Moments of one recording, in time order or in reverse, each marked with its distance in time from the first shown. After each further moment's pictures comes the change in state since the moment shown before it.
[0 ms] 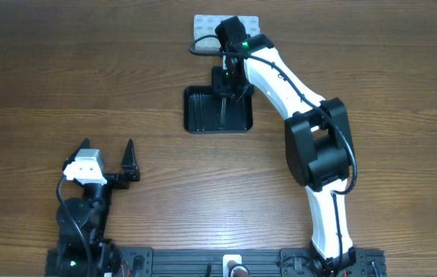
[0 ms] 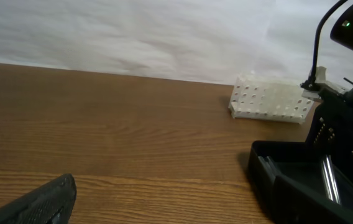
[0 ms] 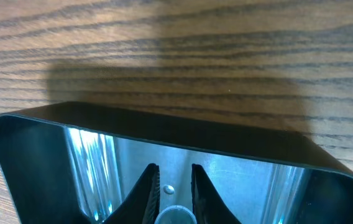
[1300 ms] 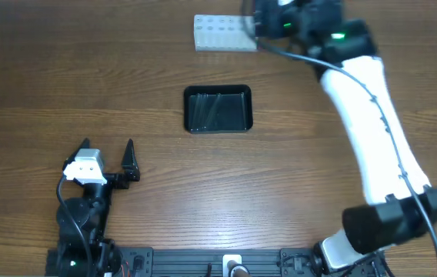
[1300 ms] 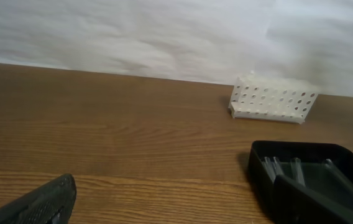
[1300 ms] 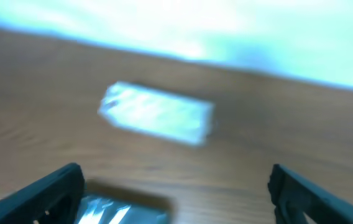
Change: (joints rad) left arm 0.000 0.000 0.000 0.000 0.000 0.000; right arm -0.190 -0.529 -0.005 0.195 0.245 -0.344
